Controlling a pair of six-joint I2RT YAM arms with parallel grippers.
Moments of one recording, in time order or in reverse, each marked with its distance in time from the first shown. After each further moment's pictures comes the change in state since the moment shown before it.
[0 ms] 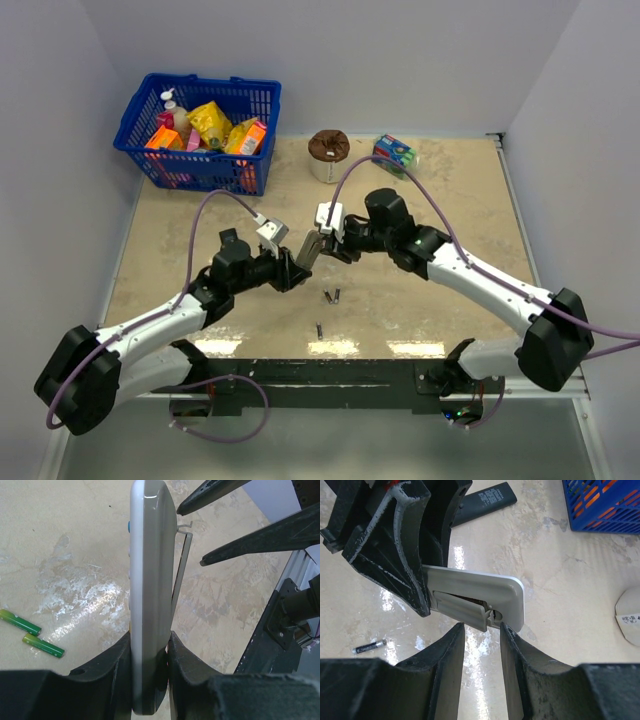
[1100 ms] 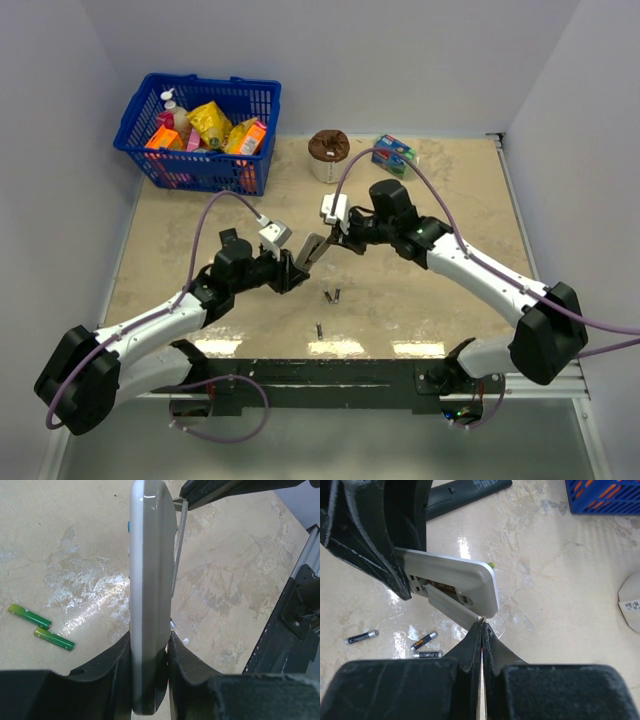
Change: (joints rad) left arm 0.000 0.001 0.015 -0.066 -0.003 0.076; right arm -0.071 0.046 0.043 -0.060 -0.060 -0.026
